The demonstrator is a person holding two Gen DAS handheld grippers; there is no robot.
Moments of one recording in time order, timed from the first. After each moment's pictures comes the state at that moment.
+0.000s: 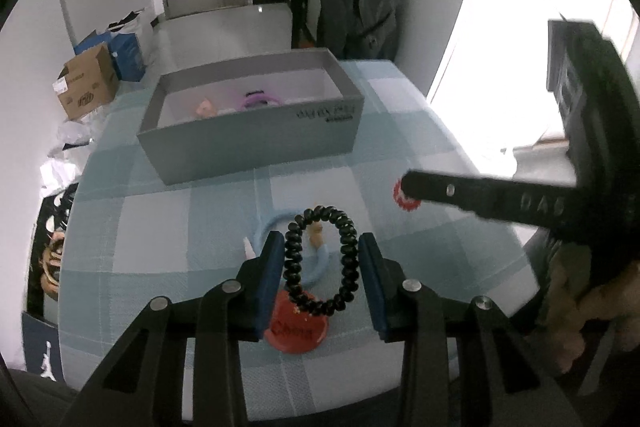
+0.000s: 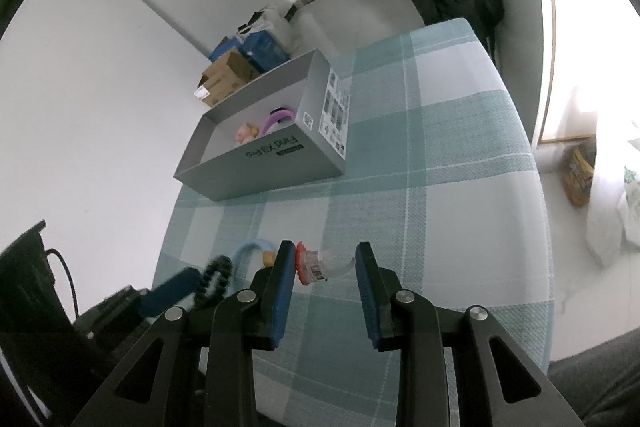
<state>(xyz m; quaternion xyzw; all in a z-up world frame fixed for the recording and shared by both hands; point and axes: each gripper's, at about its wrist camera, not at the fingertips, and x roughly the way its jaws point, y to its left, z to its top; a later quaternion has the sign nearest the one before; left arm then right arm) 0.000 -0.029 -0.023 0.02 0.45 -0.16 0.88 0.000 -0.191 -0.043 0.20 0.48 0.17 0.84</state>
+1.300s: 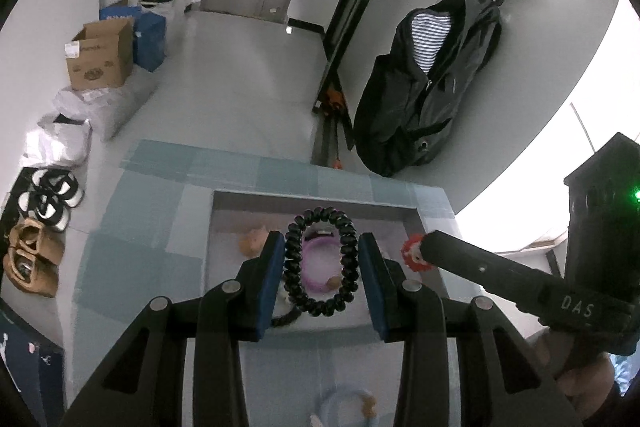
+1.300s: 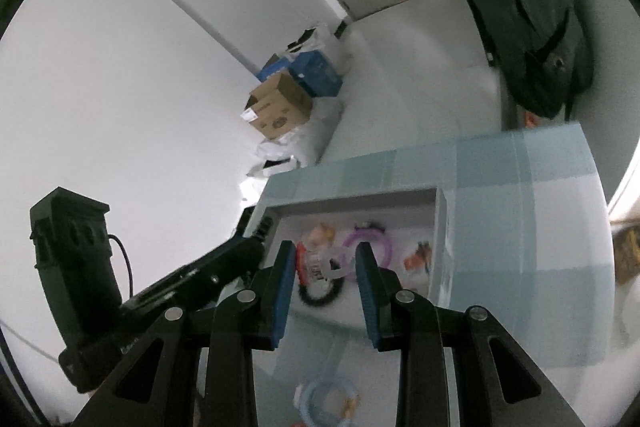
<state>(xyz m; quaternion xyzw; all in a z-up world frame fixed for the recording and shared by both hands) 0.119 0.032 -0.006 -0.13 0.42 -0.15 0.89 0.112 -0.140 0.004 0.21 0.44 0.24 0.84</state>
